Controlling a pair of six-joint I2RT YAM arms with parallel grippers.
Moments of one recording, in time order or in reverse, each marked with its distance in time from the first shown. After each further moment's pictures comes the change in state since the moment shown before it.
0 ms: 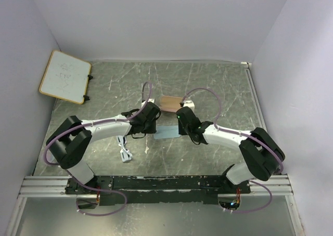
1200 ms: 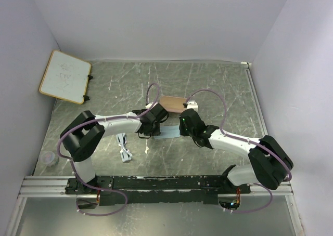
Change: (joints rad) left arm -0.053 0.146 0.124 -0.154 -0.032 -0.156; right arm -0.001 -0.121 -0.080 0.059 -0.026 0.001
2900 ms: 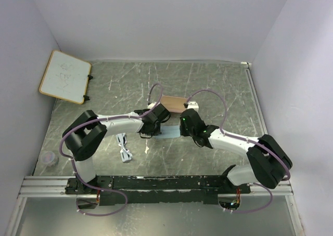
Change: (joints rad) left arm -0.010 0.024 0.026 -0.005 -0.018 0.042; right arm -0.013 0.004 -0.004 0.001 -0.004 0.010
